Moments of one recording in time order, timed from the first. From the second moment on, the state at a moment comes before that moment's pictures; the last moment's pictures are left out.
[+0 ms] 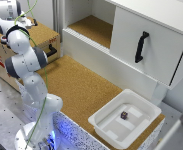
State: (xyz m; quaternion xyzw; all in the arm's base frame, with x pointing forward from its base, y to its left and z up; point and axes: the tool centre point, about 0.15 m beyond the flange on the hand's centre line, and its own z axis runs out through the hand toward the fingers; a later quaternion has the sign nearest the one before) arm 0.153 0.441 0.505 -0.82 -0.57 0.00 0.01
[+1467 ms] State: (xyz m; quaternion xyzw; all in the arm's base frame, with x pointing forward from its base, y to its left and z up) arm 0.159 0.448 0.459 -0.84 -0.54 0.04 0.03
